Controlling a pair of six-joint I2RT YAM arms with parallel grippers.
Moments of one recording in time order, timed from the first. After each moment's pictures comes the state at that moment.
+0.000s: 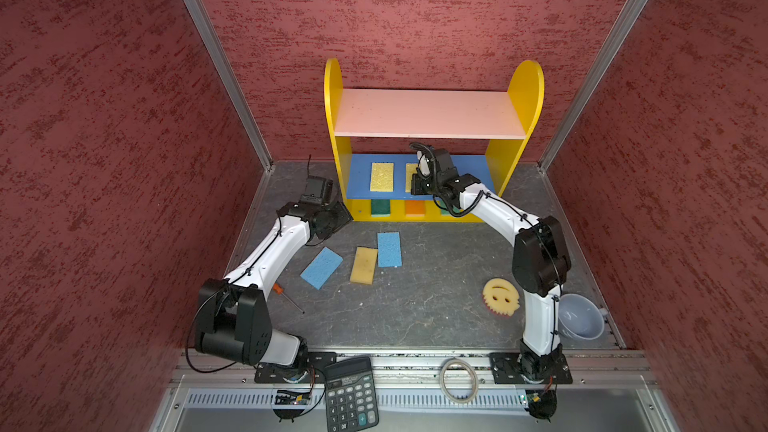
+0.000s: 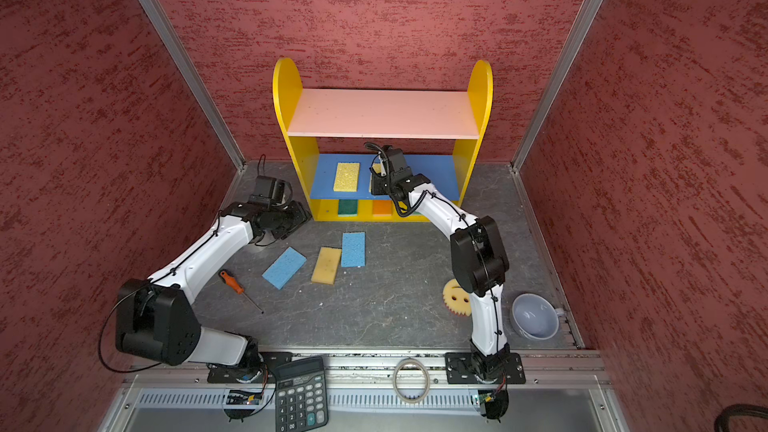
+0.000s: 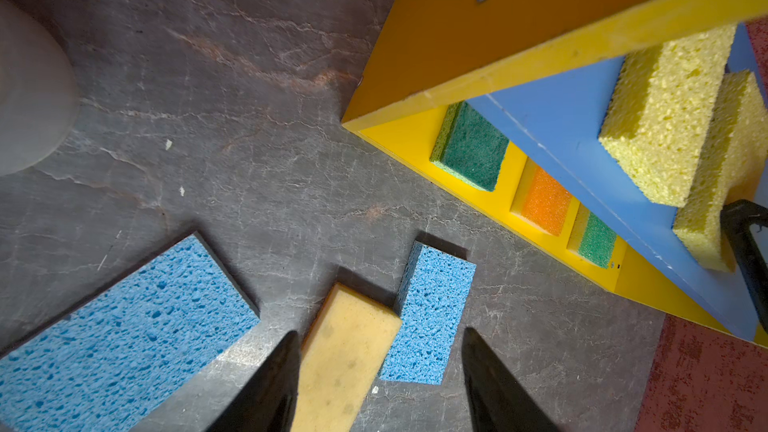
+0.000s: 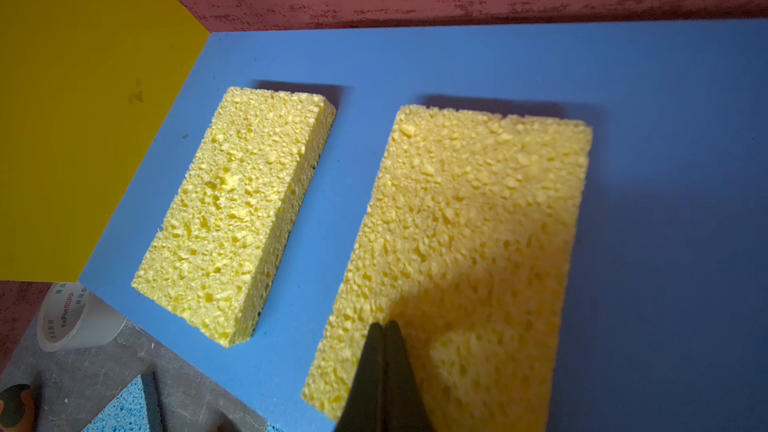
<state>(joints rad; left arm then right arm) -0.21 1.44 1.13 -0.67 0.11 -0.79 0.48 2.02 1.72 -0.37 -0.07 0.36</state>
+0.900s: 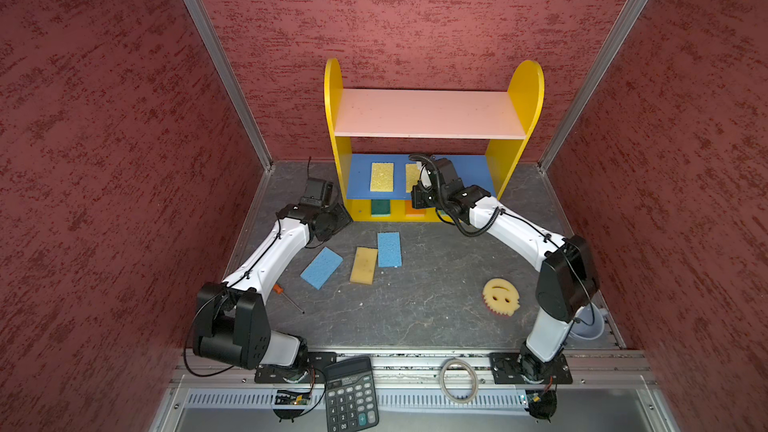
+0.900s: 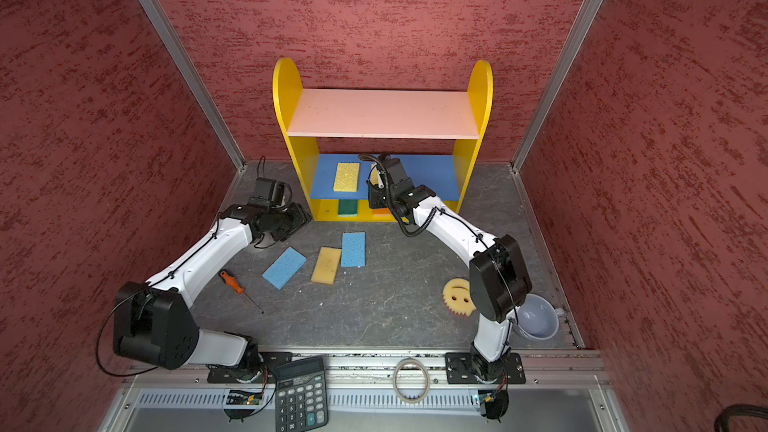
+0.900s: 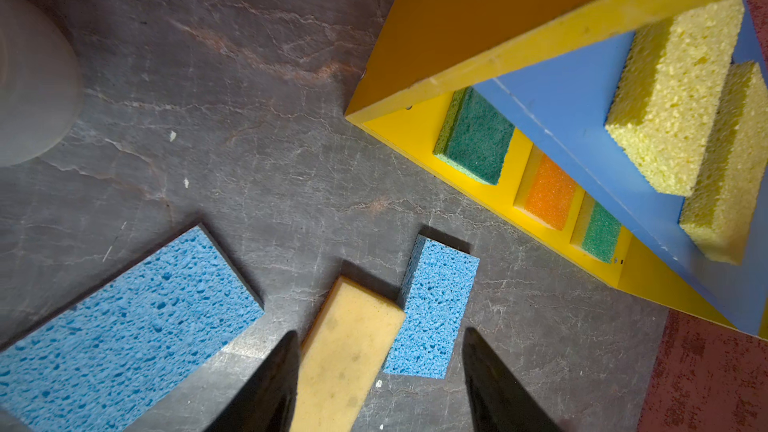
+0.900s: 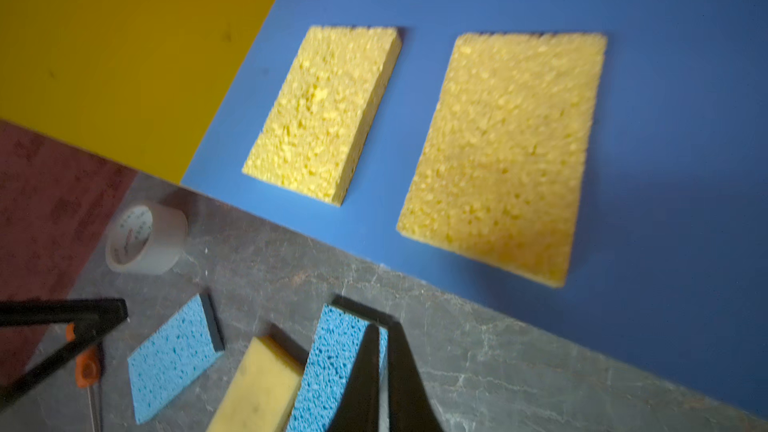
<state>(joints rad) -0.21 1.41 1.10 -0.68 0.11 -0.79 0.61 1.80 1.50 -0.40 -0.03 0.41</state>
